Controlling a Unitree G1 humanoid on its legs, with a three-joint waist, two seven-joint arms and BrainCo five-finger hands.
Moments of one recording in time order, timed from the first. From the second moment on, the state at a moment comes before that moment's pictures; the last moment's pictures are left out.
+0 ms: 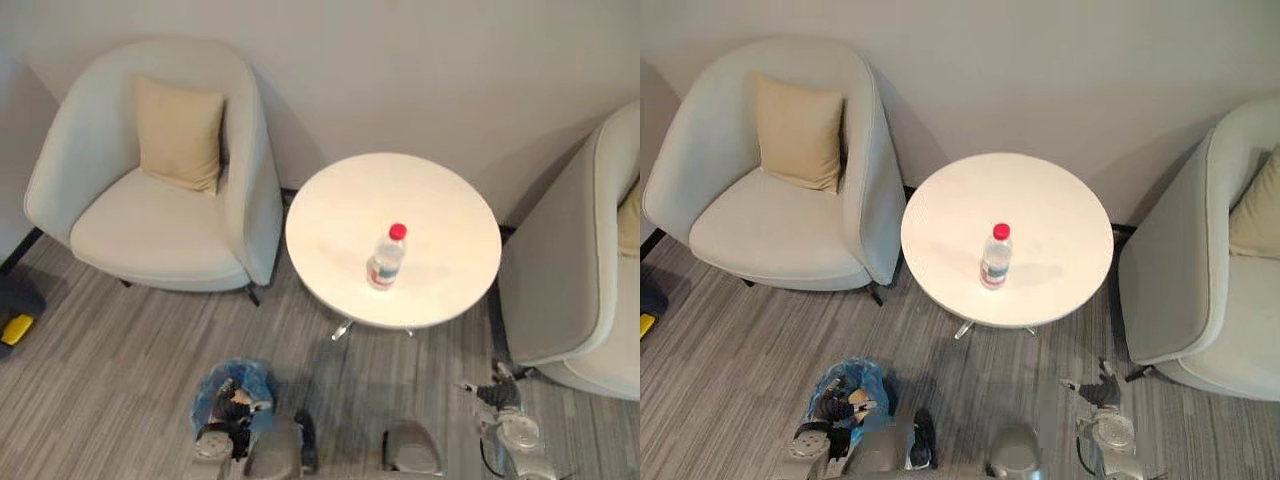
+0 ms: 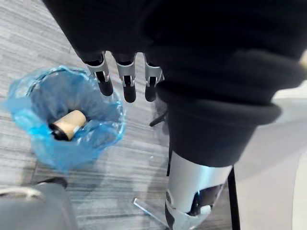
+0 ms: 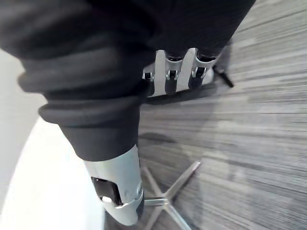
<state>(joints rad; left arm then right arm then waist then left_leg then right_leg) 0.07 0.18 -0.02 0.84 0.01 -0.11 0.15 0.08 -0.23 -0.17 0.63 0.00 -0.11 -0.17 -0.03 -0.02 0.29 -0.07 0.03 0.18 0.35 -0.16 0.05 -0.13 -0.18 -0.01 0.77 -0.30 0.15</state>
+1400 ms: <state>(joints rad) 0.21 0.16 -0.08 0.89 0.07 -0.14 0.13 -0.24 -0.34 0.07 0.50 -0.05 -0.17 -0.25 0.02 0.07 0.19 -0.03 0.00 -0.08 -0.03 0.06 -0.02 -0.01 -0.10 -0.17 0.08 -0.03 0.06</state>
